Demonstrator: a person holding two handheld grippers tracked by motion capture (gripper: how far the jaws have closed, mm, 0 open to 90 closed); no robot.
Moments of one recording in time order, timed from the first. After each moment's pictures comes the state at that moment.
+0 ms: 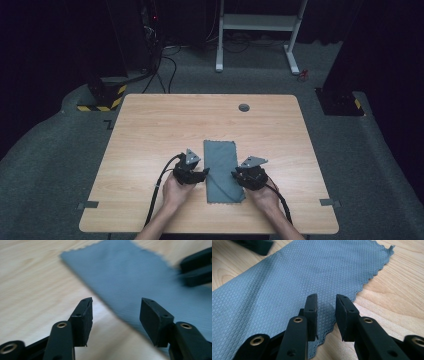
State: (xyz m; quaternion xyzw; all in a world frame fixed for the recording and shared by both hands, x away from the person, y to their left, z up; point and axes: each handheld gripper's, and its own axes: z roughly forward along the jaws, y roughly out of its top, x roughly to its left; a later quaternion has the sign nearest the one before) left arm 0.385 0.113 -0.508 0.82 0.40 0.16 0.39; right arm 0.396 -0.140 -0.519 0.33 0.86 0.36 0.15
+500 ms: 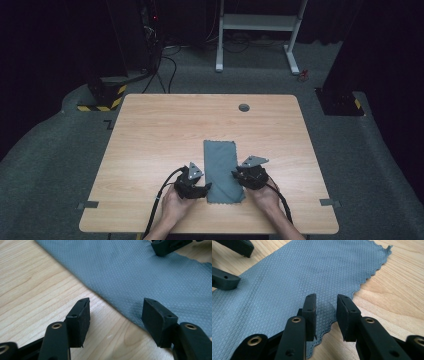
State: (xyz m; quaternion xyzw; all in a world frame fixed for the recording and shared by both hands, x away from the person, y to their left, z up) left arm 0.353 0.109 -0.521 0.84 0.38 0.16 0.36; right arm 0.398 -0.142 -0.519 0.33 0.86 0.36 0.15
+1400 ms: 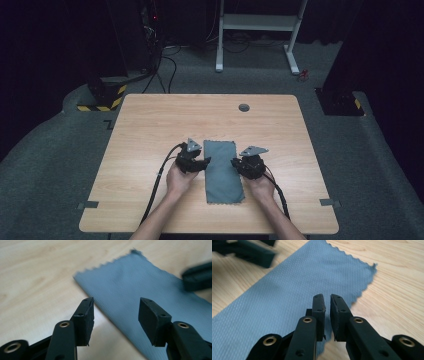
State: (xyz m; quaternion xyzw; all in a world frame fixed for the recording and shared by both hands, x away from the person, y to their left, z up) left arm 0.442 0.107 -0.505 0.80 0.43 0.18 0.37; right arm 0.426 -0.133 -0.512 0.36 0.84 0.38 0.14
